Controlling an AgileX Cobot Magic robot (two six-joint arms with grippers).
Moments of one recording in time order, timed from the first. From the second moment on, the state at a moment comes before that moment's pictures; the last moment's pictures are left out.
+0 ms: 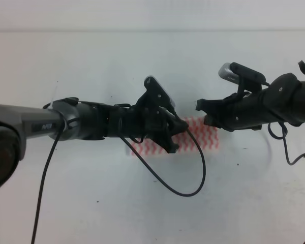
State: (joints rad) left arm -0.47 2.17 -1.34 -1.72 0.61 2.23; right arm 0.35 1.93 -1.23 0.79 0.32 -0.19
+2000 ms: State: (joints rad) left arm -0.52 2.20 -1.39 -1.74 0.51 2.33; right arm 0.35 1.93 -1.23 0.78 0.32 -0.19
